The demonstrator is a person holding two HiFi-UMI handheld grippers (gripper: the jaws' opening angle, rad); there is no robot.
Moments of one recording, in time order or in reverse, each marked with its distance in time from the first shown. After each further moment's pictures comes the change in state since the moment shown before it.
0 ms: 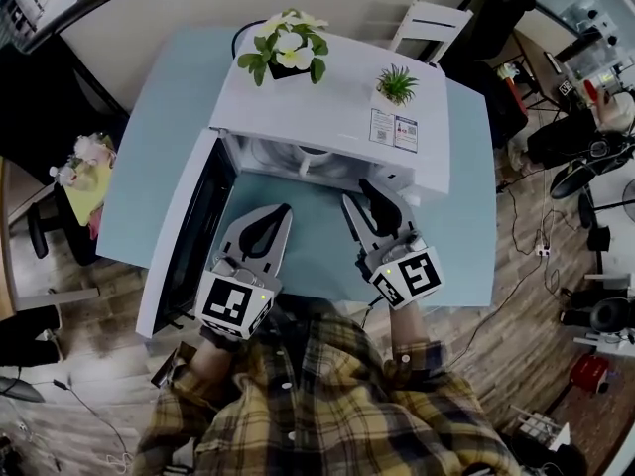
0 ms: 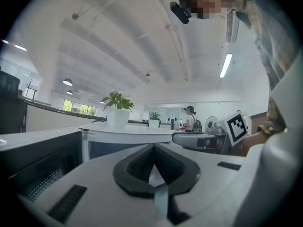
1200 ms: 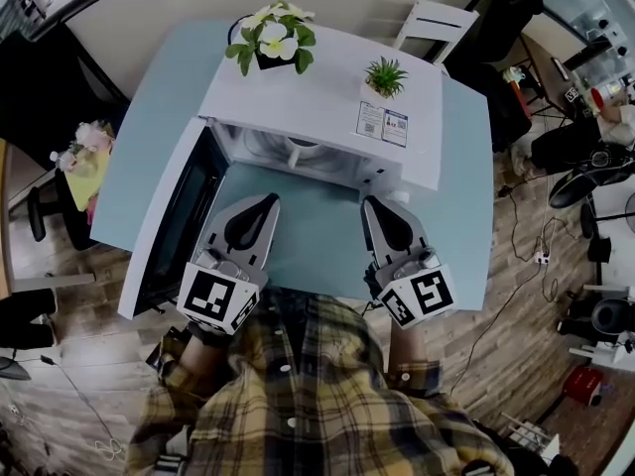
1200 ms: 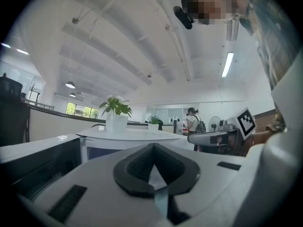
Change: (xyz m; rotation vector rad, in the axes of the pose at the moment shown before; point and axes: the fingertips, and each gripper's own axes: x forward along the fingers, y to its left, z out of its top) left arm 0.002 -0.015 0.018 0.010 -0.013 0.038; right arm -0.053 -0.017 0.015 0.056 0.056 -0.044
